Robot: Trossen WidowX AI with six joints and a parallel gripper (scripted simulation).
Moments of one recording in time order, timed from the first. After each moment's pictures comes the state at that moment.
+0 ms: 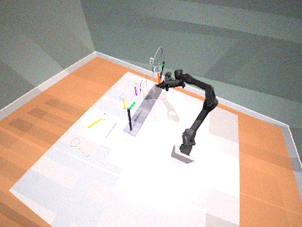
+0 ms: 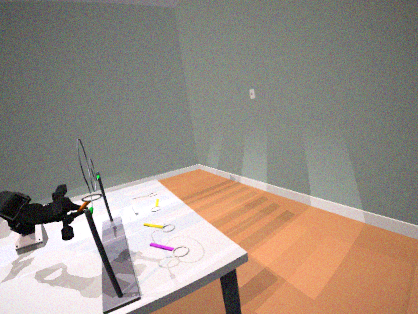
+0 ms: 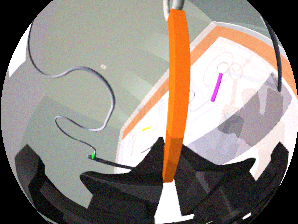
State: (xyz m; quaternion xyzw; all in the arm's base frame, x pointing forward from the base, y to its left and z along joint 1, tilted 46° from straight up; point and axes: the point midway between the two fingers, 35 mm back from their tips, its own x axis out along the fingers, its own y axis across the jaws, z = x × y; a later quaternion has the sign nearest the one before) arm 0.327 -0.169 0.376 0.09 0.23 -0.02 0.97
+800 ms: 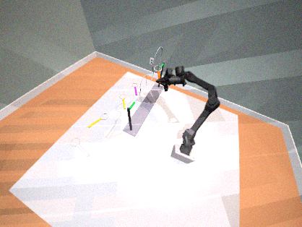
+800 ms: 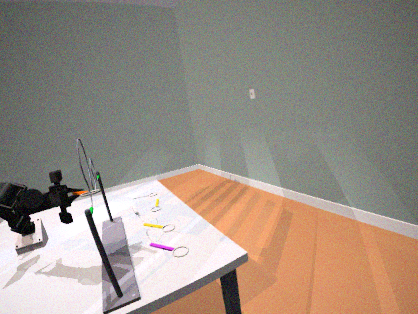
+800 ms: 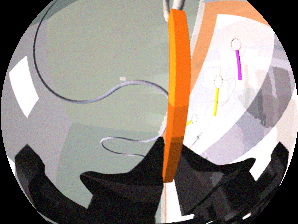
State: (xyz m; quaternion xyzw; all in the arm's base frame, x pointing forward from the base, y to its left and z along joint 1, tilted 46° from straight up) arm 0.329 -0.111 0.399 0.30 0.21 0.04 0.93
